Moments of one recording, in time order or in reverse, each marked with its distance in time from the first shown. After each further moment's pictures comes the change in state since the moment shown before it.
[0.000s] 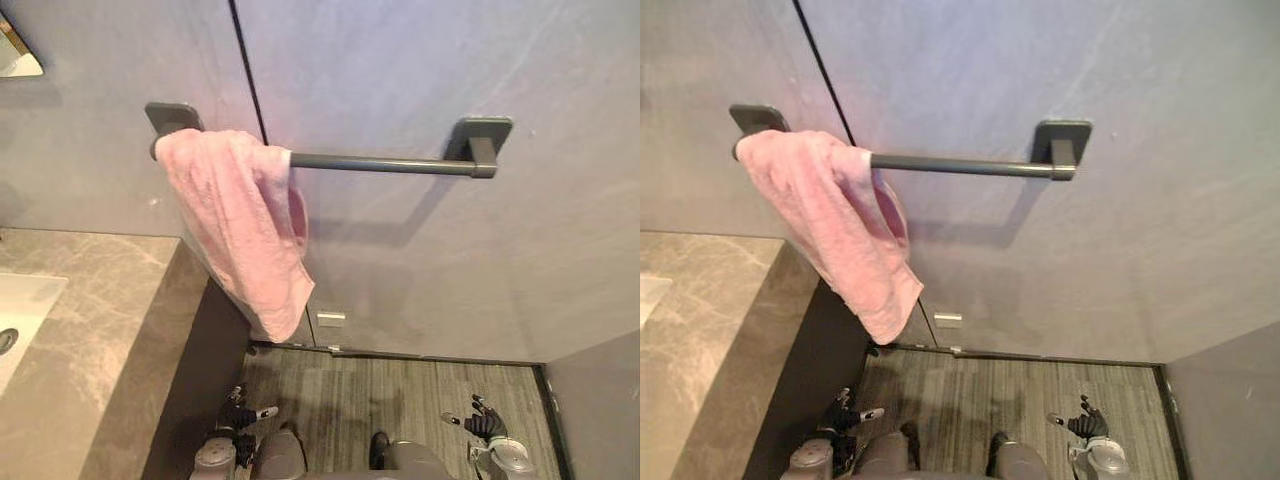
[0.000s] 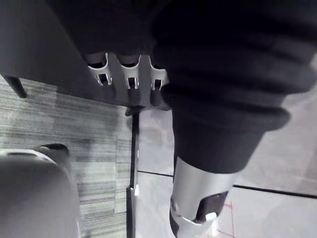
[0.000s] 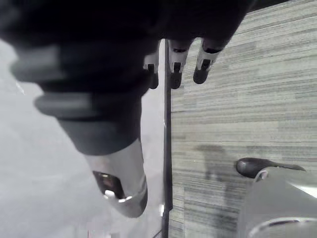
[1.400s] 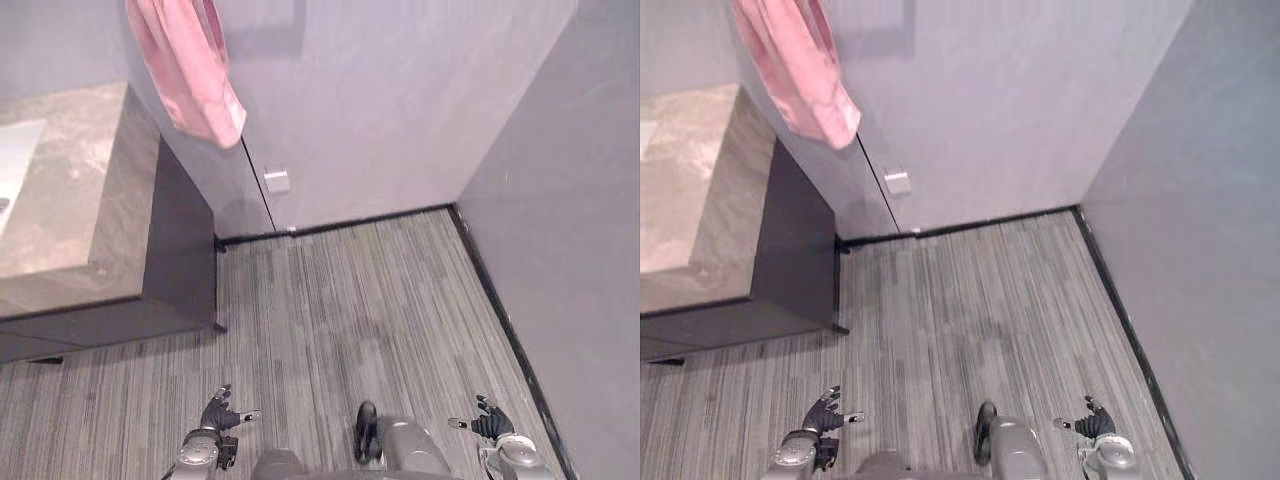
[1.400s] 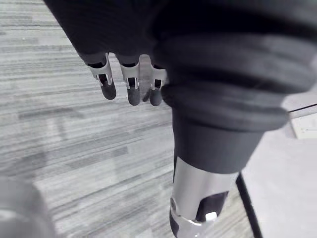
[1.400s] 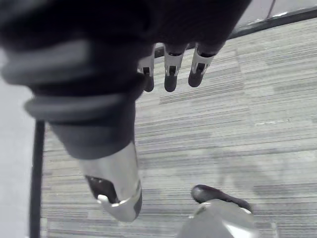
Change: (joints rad) left arm -0.018 0.029 -0.033 0.021 0.012 -0.005 -0.004; right arm -0.053 -0.084 0.040 0.037 -0.038 0.002 0.019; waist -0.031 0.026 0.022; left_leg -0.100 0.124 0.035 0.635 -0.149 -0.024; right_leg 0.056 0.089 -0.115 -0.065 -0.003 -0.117
